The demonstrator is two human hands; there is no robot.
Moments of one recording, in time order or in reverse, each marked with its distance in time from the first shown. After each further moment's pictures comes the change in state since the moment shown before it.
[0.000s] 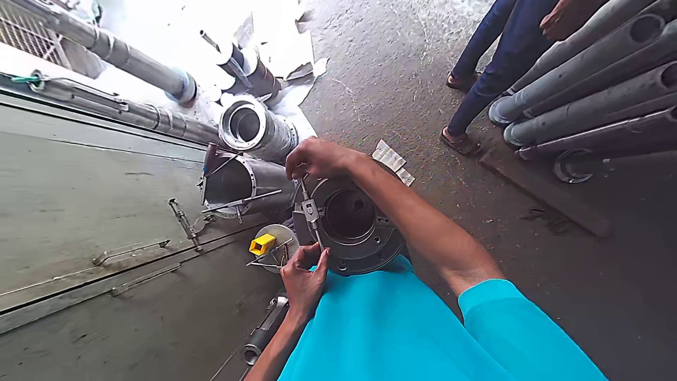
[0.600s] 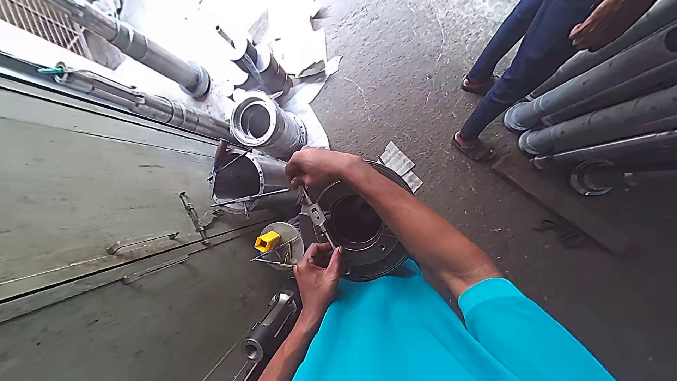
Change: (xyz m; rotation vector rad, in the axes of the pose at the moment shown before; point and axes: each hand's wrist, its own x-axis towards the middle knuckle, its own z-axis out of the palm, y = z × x) left_hand 0.006 0.020 0.019 0.055 0.020 -0.128; right_hand 0.042 0.029 0.030 0.186 -0.244 0.128
